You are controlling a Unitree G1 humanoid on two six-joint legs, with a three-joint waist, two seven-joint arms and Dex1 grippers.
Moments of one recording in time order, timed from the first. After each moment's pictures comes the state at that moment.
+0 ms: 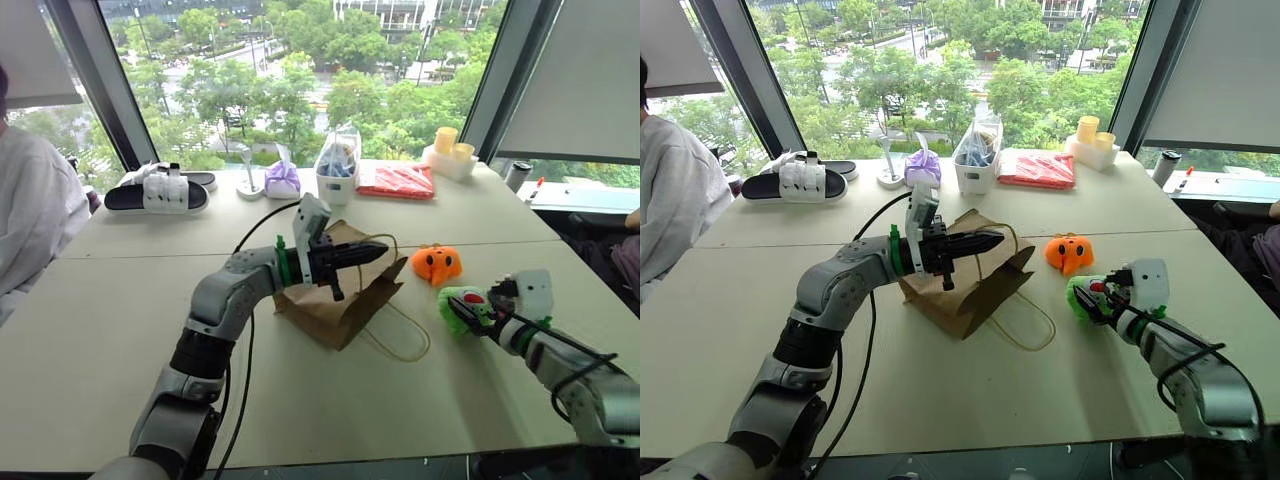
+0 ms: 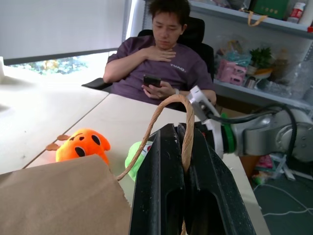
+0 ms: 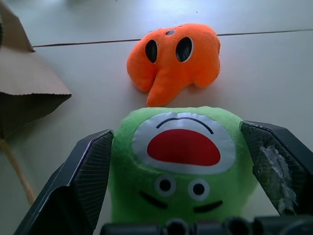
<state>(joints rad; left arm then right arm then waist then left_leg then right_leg) -0.78 0.19 -0.11 0.04 -0.56 0.61 -0.89 -0.21 -0.56 -0.26 -0.07 0.47 0.65 0.25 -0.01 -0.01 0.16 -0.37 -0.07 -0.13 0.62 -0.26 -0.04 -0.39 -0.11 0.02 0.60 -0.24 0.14</state>
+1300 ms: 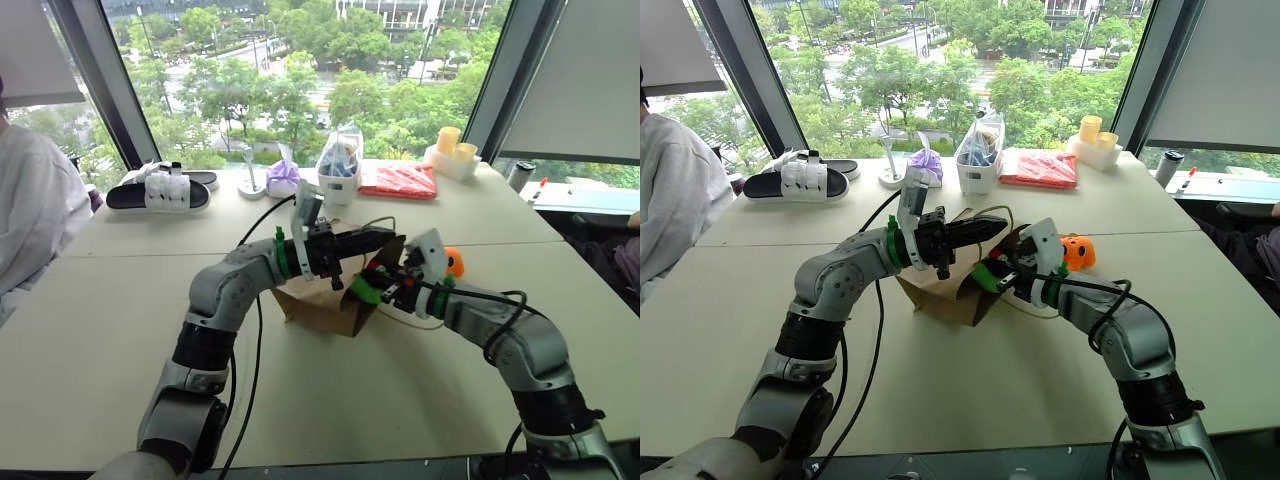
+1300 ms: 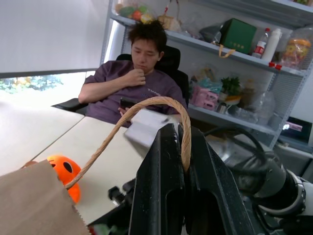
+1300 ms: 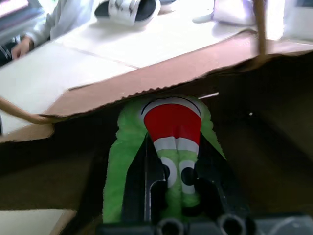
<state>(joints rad) -0.82 0.17 -0.04 0.03 -0.69 0.70 -0.92 -0.49 -0.50 0.08 -0.20 0.50 0.77 0.51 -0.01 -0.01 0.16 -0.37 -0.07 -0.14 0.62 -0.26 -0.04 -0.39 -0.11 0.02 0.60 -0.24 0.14</state>
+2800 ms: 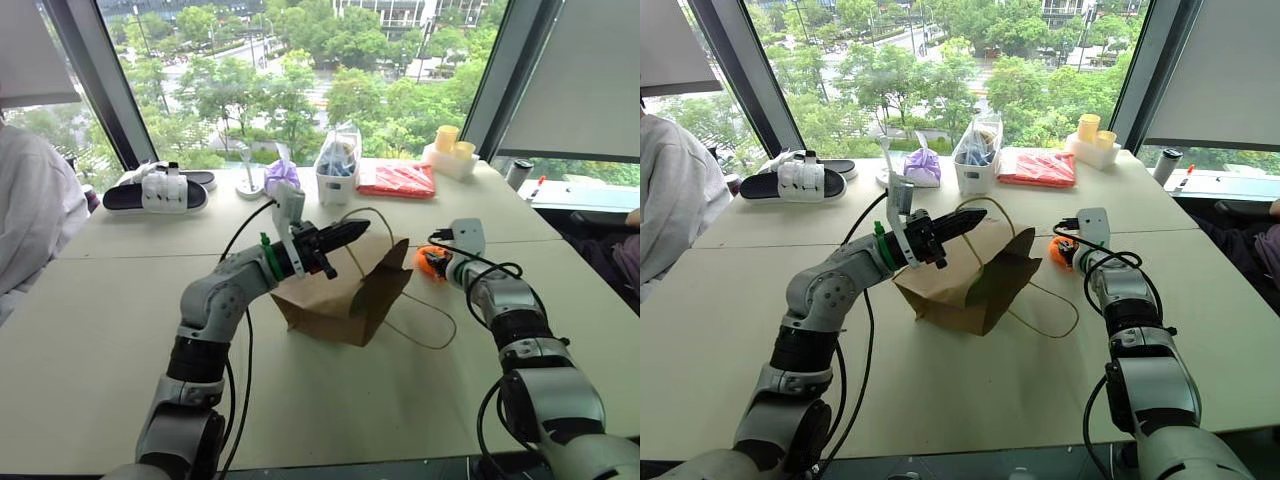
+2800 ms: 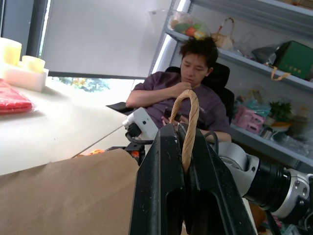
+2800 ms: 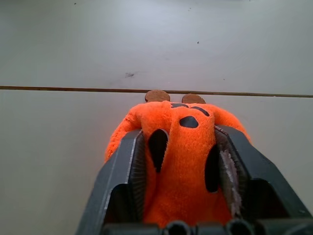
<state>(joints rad) -0.75 0.16 0.02 0.00 -0.70 0.68 -0.71 -0.91 -0.47 -0.06 0.90 0.10 0.35 0.23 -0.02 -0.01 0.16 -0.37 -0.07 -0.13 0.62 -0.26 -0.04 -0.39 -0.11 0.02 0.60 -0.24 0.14</state>
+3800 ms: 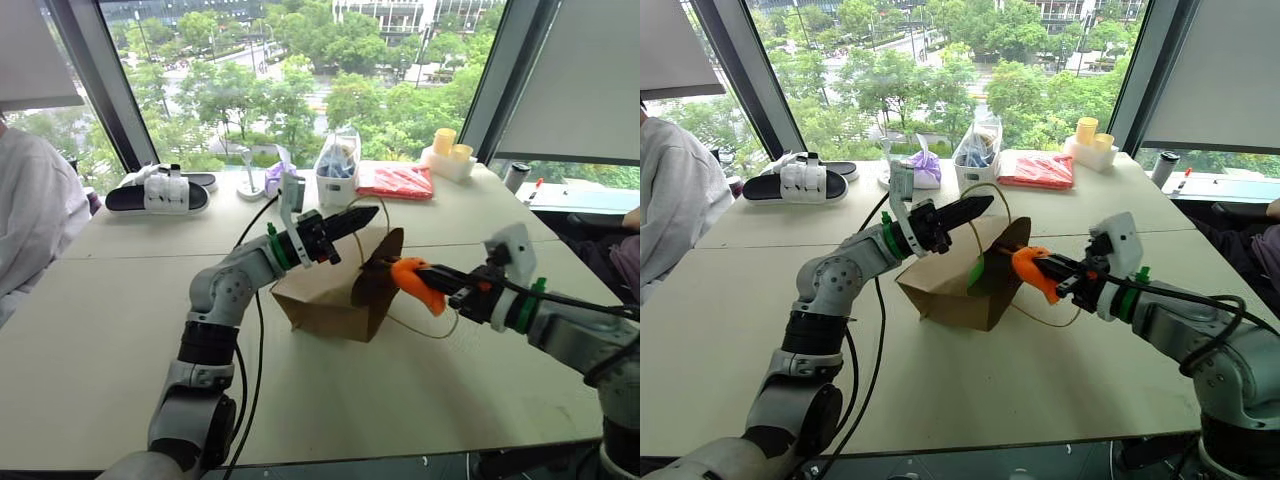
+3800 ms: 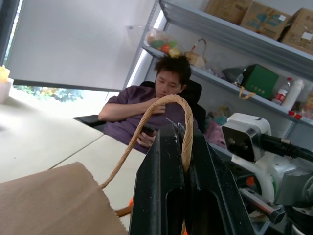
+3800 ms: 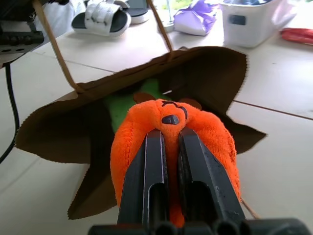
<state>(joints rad) -0.84 0.11 0.07 0.12 -0.77 0.71 -0.78 -0.38 -0.66 -0.26 -0.54 0.80 1.10 0.43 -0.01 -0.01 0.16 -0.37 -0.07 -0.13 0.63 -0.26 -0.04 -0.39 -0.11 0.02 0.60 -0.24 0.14</state>
